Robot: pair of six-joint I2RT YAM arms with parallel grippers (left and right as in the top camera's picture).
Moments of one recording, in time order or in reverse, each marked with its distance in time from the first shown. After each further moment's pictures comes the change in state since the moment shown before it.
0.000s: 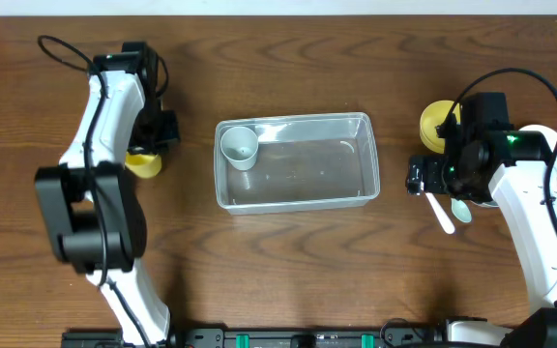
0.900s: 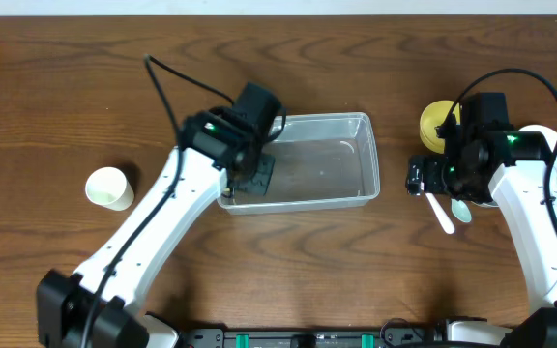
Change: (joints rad) left arm -0.557 -0.433 -0.286 0.103 0.005 -0.037; right arm 0.000 0.000 0.000 -0.006 0.000 0.000
